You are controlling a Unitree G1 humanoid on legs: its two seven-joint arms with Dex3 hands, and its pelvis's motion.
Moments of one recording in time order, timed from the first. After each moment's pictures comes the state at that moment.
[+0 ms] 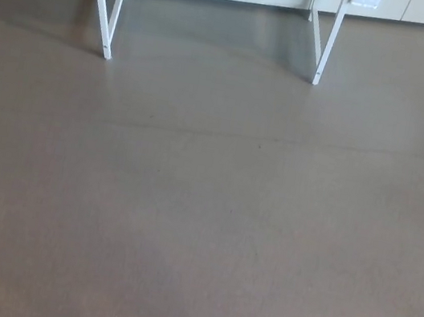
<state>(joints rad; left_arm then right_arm) 0.22 0.42 0.18 0.90 0.06 -0.29 -0.13 0.22 -0.37 -0.06 0.61 -0.12 -0.12 -0.02</state>
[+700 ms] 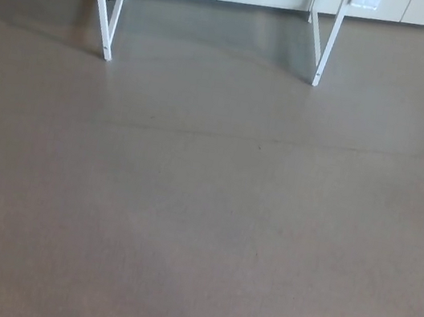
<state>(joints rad) 0.27 0.43 0.16 0.94 0.06 -0.38 -0.14 0.27 -0.37 -0.07 0.65 -0.14 -0.20 -0.04</state>
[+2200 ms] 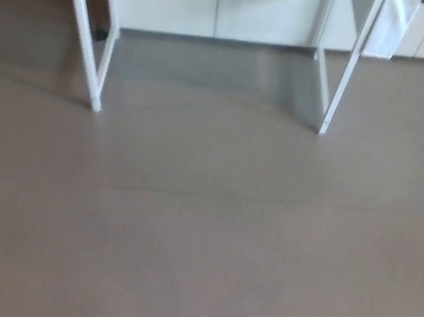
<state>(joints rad) 0.24 0.45 0.14 0.99 0.06 -0.43 -0.13 0.28 -0.37 -0.07 0.66 -0.14 -0.23 -0.05</state>
